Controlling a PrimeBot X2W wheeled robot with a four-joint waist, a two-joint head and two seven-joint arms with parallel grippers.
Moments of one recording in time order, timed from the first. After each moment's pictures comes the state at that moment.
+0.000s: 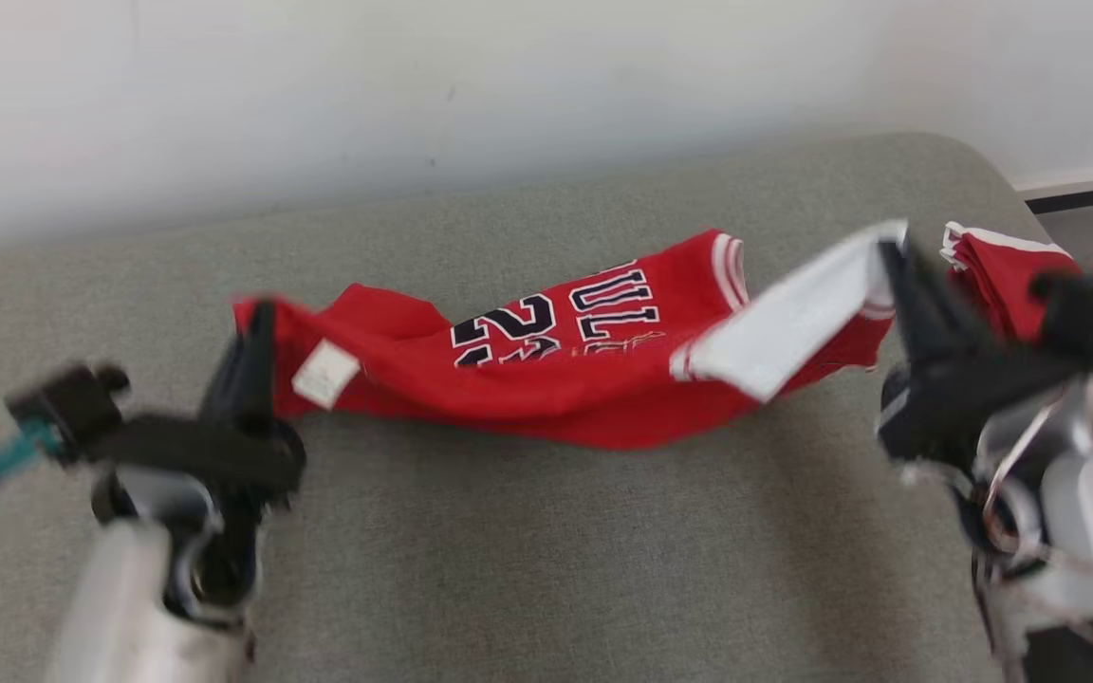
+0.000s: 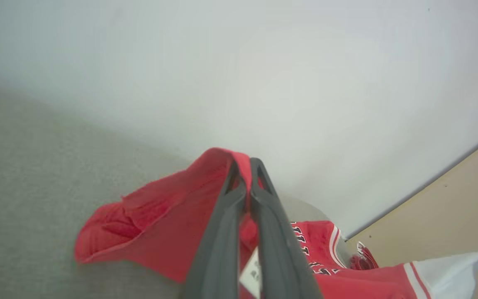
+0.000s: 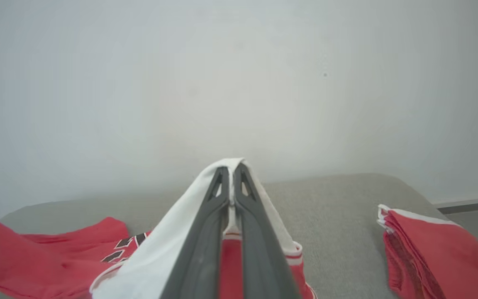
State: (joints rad) left arm -0.42 0.08 -0.06 0.34 -0.76 -0.10 -0.08; right arm -0.39 -0.15 0.03 0.07 0.34 0.13 0.22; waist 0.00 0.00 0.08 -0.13
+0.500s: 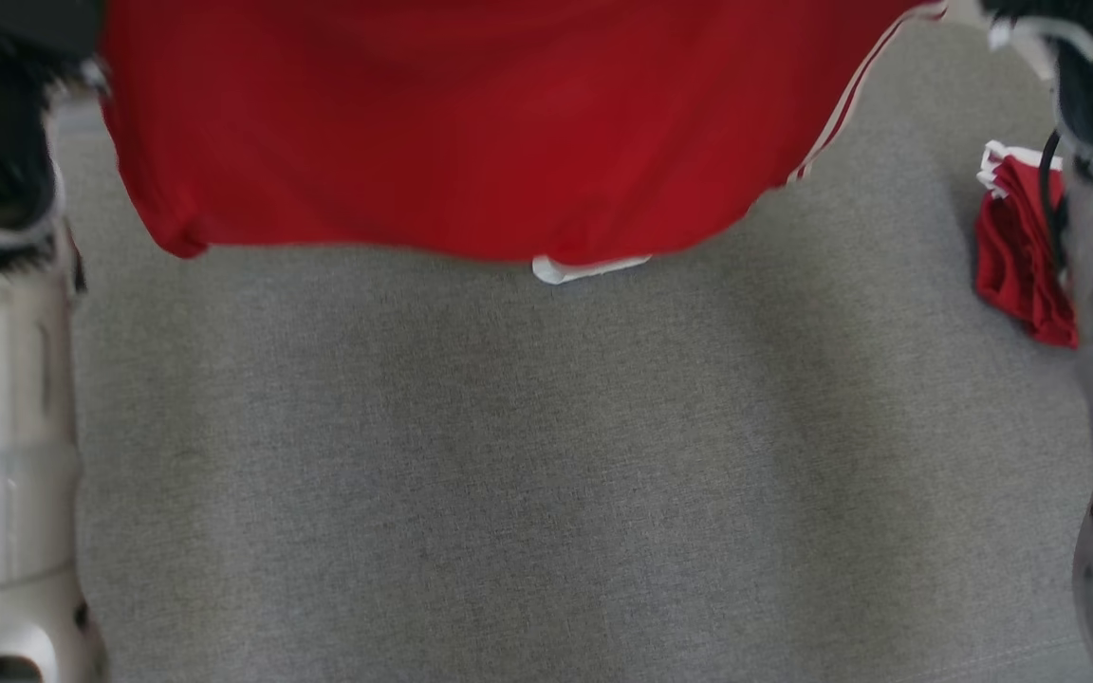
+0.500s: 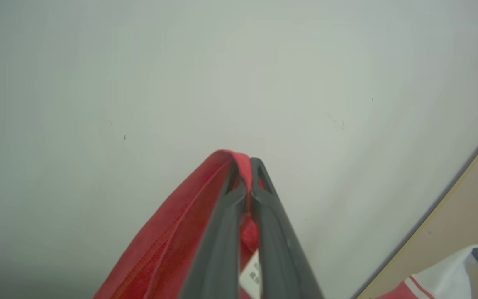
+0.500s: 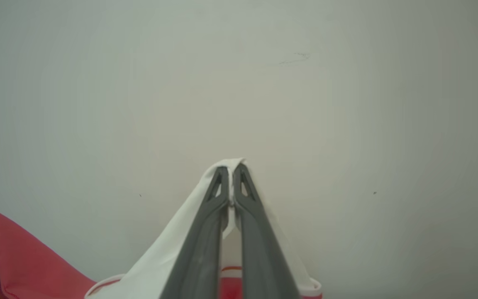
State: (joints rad) left arm -1.04 0.19 -0.01 0.34 -0.79 -0.01 0.12; right arm -1.13 -0.20 0.11 0.34 0.54 0.13 0.25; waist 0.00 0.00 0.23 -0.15
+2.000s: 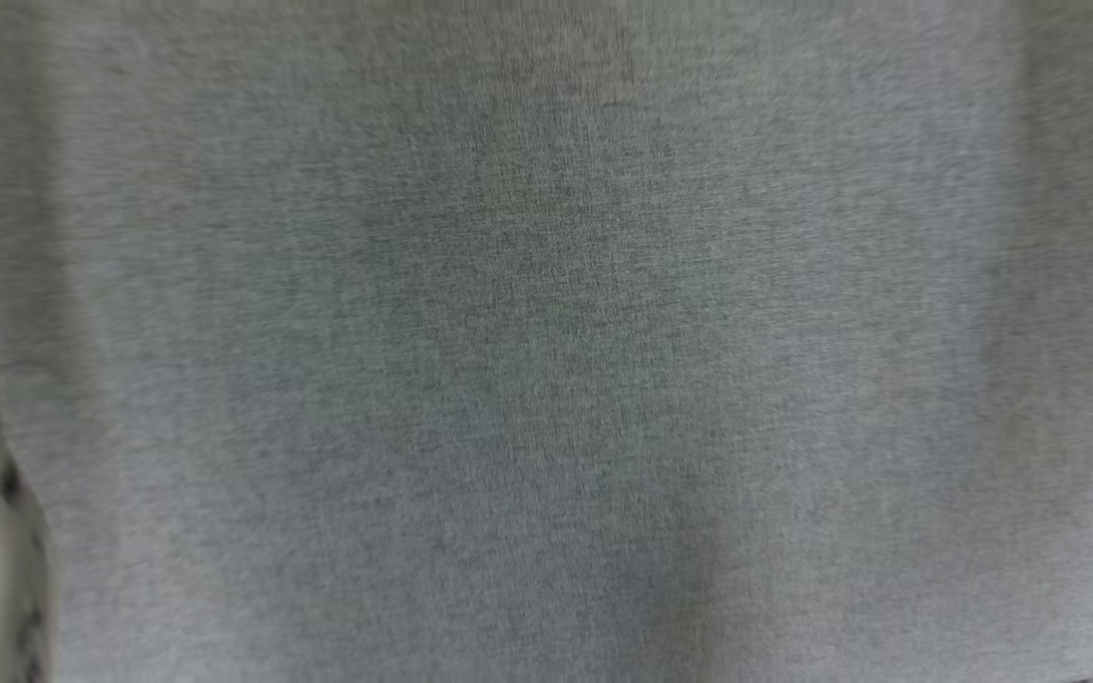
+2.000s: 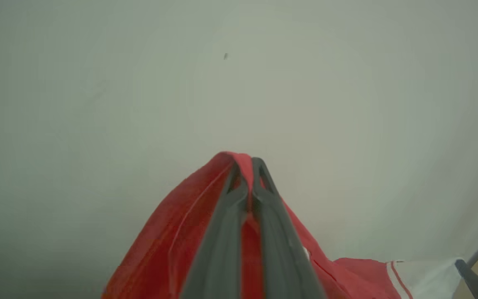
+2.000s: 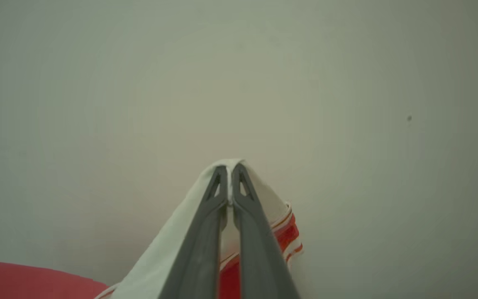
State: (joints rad) left arm -1.42 0.21 -0.07 0.40 -0.81 -0.13 -0.23; right arm -1.53 -0.26 0.08 0.49 0.46 0.13 -0.15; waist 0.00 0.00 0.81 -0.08
